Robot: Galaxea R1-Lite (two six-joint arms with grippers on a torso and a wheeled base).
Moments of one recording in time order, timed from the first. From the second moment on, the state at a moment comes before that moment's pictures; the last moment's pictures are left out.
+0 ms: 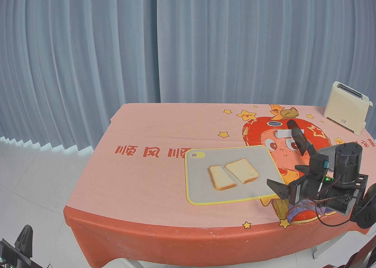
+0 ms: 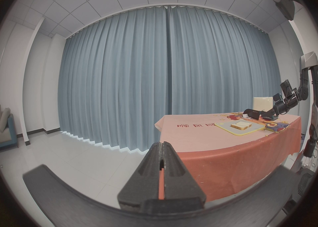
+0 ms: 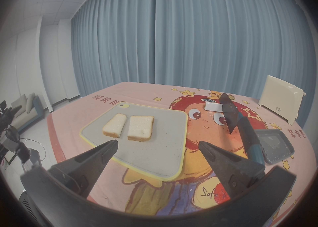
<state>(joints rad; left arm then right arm) 0.00 0.03 -0.02 0.00 0.02 0.00 0.49 1.60 -0.31 -0.81 -0.11 0.06</state>
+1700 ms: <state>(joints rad) 0.00 0.03 -0.02 0.00 0.02 0.00 0.45 1.96 -0.85 -0.44 -0.20 0.05</state>
